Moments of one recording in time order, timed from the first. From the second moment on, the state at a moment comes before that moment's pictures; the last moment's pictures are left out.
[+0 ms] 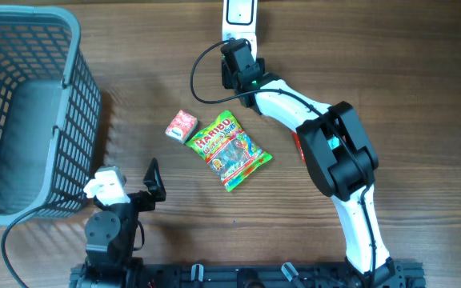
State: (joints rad) left arm -0.11 0.02 0.12 -0.37 -0.11 -0.30; right arm 0.54 2.34 1.64 -0.11 0.31 0.34
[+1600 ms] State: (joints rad) left arm -0.11 0.02 0.12 -0.37 -0.11 -0.30; right arm 0.36 2.02 1.44 -0.83 -0.24 0.31
